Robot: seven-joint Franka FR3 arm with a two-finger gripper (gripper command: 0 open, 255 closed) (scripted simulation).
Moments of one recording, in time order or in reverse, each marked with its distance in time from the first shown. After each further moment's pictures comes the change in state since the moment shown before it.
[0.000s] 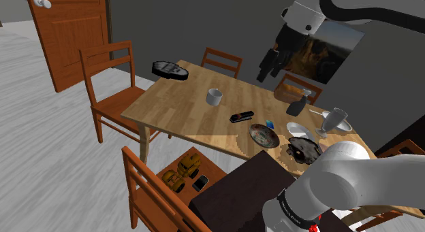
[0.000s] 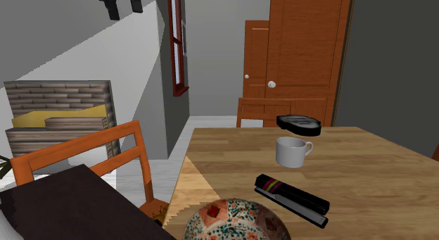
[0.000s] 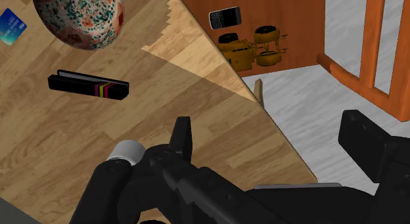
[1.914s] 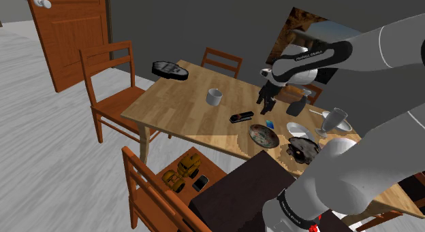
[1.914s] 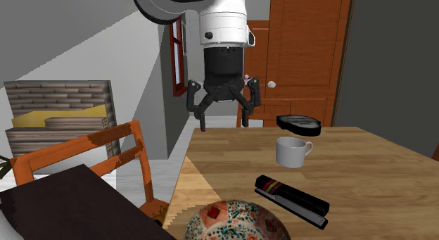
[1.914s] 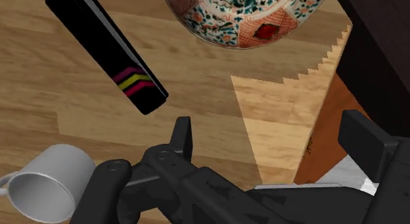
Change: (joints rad) arm 0.175 0.572 -0.768 -0.108 -0.187 0.664 -1.234
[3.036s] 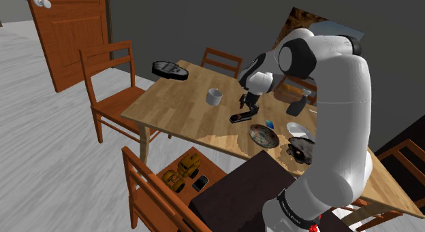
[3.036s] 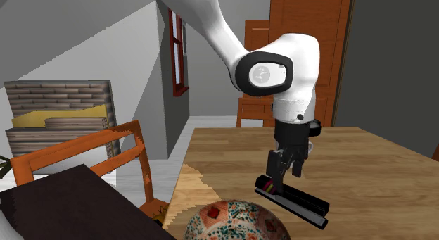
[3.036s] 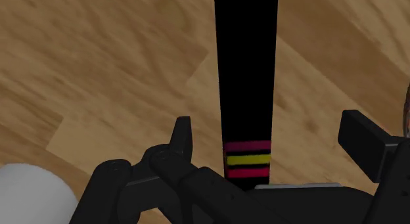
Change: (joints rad) arm -0.243 0.872 0.192 0.549 0.683 0.108 -0.997
